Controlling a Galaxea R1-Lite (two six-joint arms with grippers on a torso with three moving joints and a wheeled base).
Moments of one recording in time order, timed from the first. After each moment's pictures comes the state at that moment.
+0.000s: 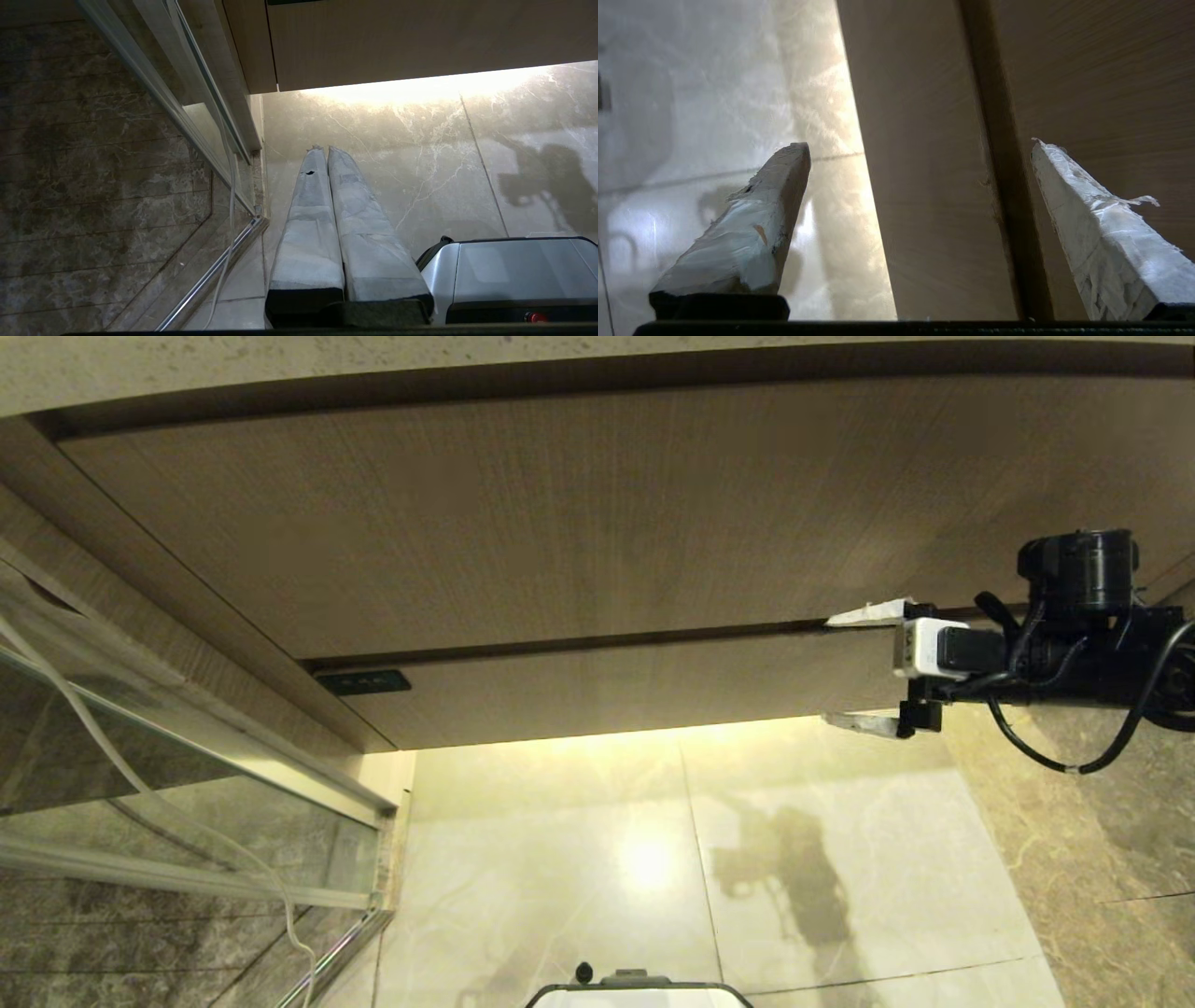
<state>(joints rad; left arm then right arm) 0.00 0.00 0.00 0.00 0.00 0.00 0.06 1.79 -1.11 -0.23 0.71 -1.37</state>
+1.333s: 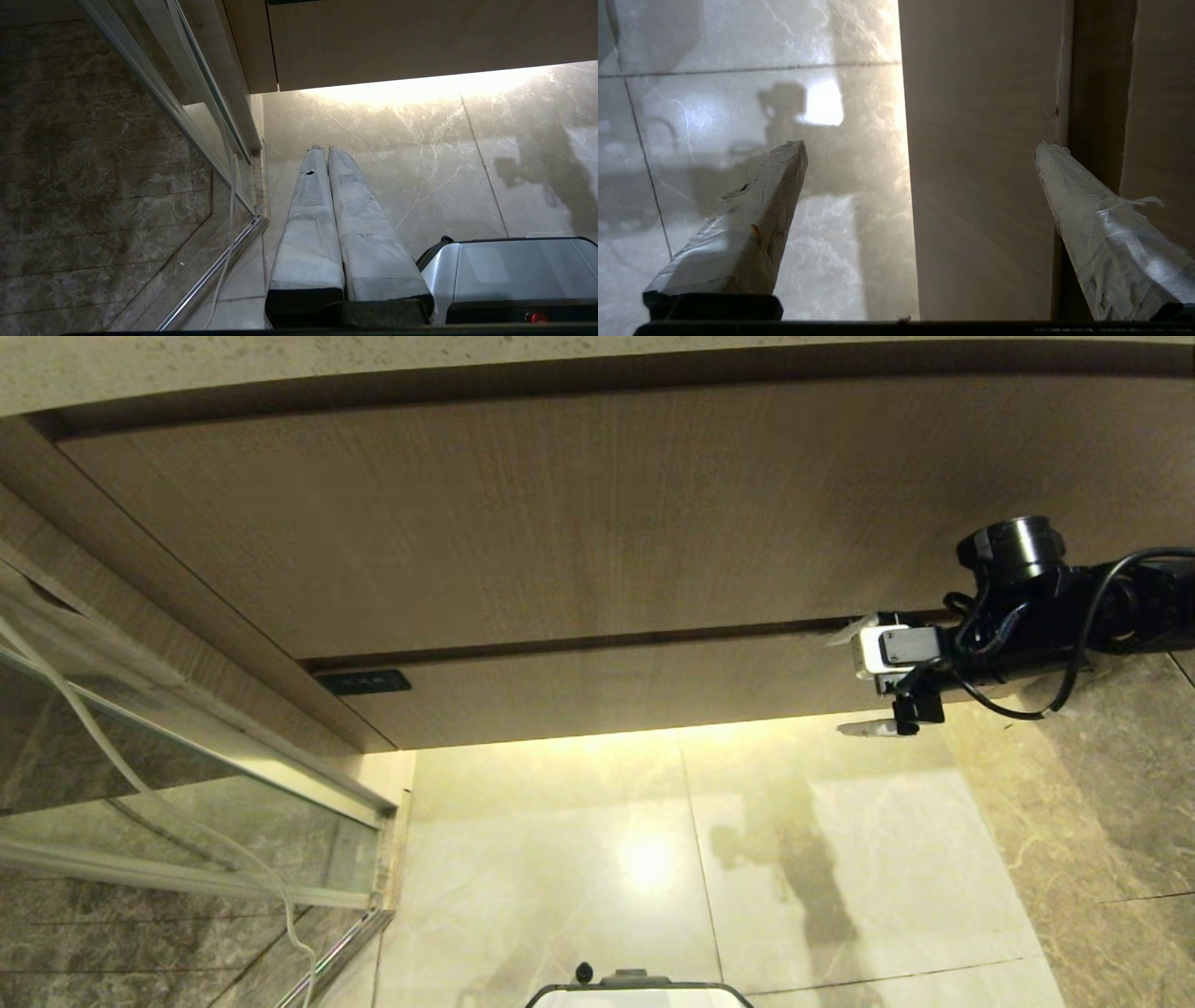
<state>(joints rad) 0.00 0.00 0.00 0.00 0.00 0.00 0.05 1.94 -1.45 0.22 0.47 -1.53</state>
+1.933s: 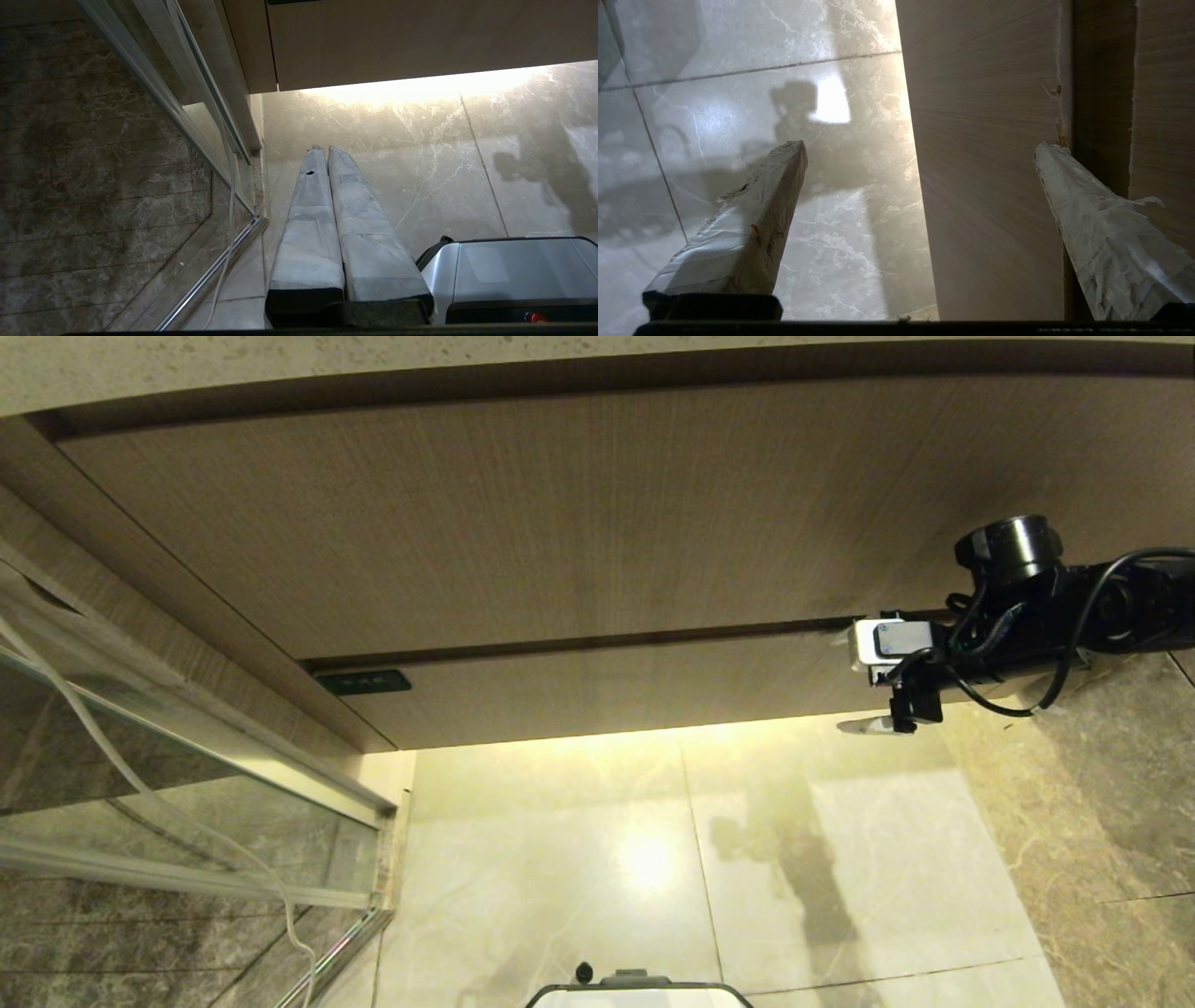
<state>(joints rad) 0.00 0.00 0.00 0.00 0.00 0.00 0.06 1.94 -1.46 0.21 0.44 -1.44</state>
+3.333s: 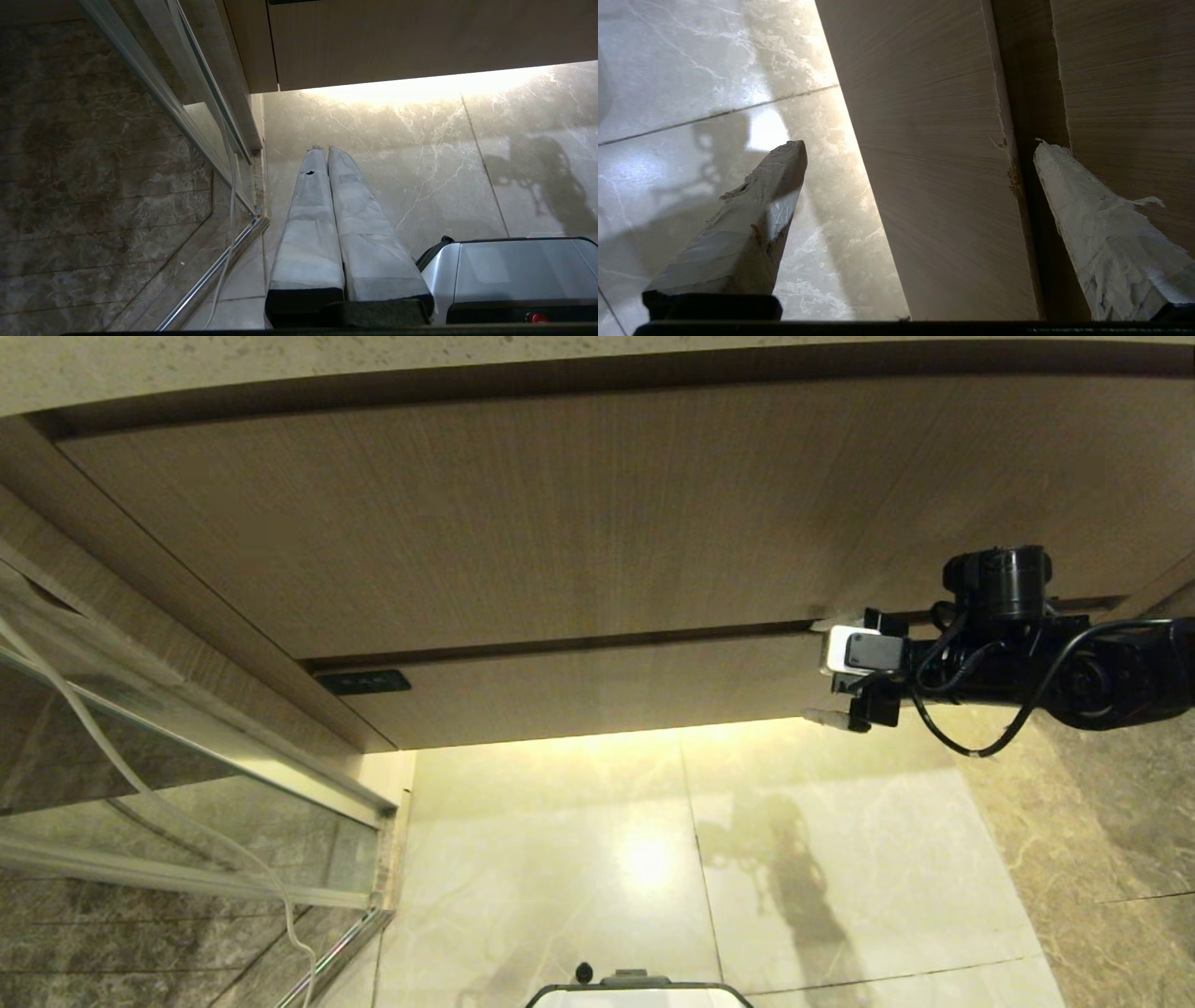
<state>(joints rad) 0.00 0.00 0.00 0.00 0.00 0.00 0.13 1.92 -1.18 -0.31 0.37 -1.29</state>
